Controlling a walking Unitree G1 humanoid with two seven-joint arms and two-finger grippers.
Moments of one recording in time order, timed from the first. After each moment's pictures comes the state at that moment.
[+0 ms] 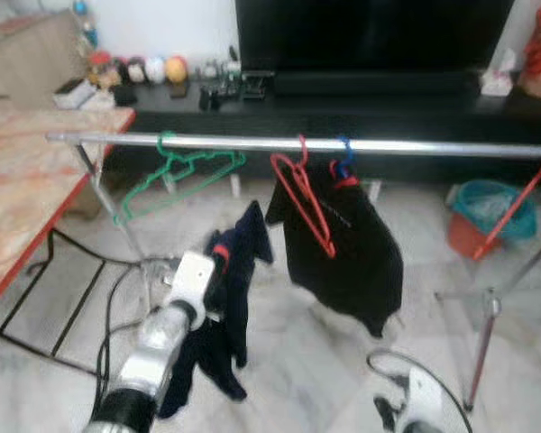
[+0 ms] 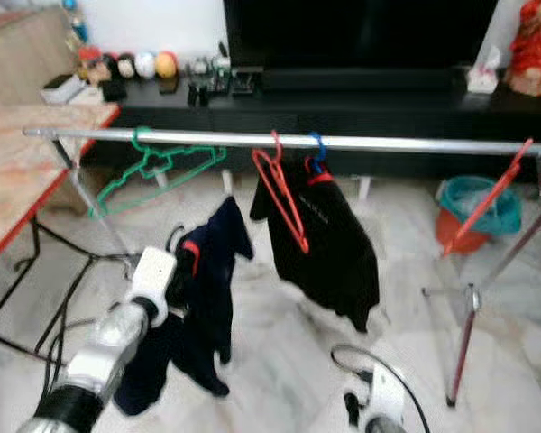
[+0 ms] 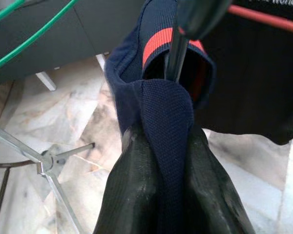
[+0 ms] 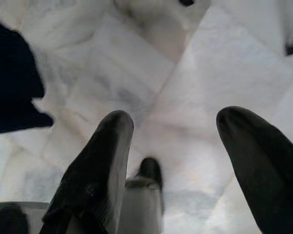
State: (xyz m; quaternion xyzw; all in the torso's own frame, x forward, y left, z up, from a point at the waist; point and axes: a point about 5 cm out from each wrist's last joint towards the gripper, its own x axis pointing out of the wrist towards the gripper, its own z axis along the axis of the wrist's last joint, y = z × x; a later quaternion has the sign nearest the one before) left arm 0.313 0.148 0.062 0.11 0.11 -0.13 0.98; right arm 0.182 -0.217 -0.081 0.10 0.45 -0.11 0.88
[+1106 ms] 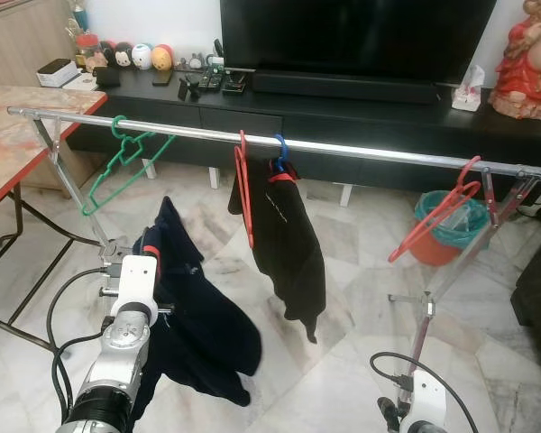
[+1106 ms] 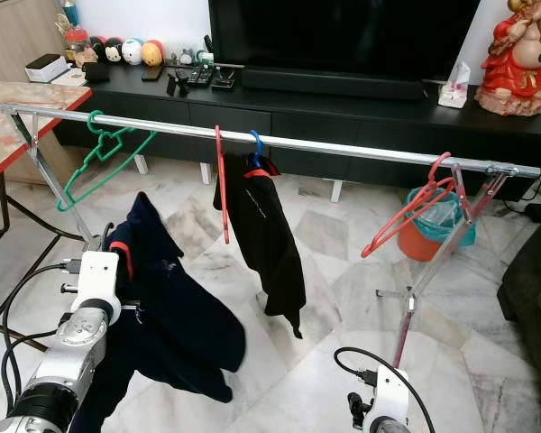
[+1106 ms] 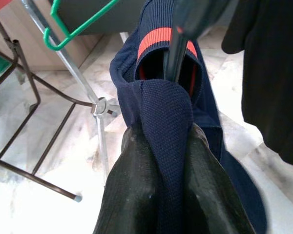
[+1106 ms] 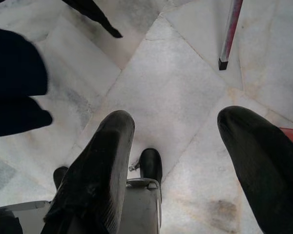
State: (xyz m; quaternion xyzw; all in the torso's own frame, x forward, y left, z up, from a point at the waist) left arm 0.310 0.217 0.057 0.11 0.13 0.09 0.98; right arm 0.183 -0.219 -0.080 0.10 0.45 -0.11 0.88
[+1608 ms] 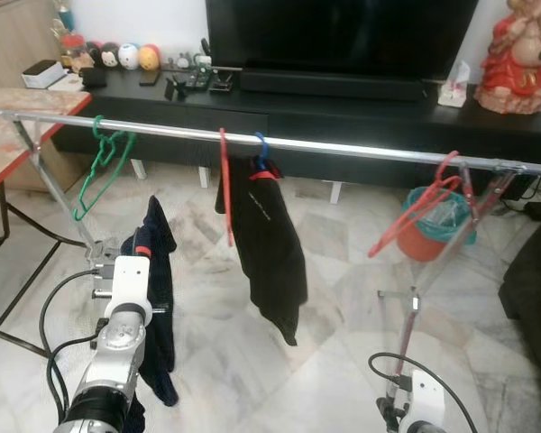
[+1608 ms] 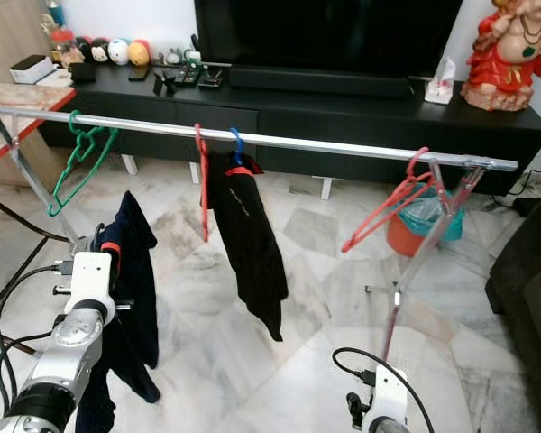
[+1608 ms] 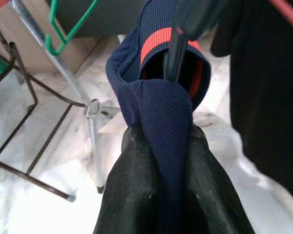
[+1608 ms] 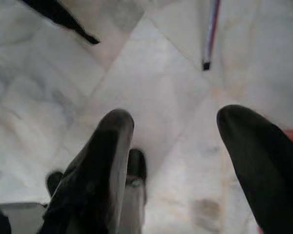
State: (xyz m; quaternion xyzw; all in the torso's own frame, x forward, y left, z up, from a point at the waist) left arm 0.312 0.217 0.059 0.11 0.12 0.10 0.98; right arm 0.181 -0.224 -0.079 0.09 0.46 -0.11 0.88
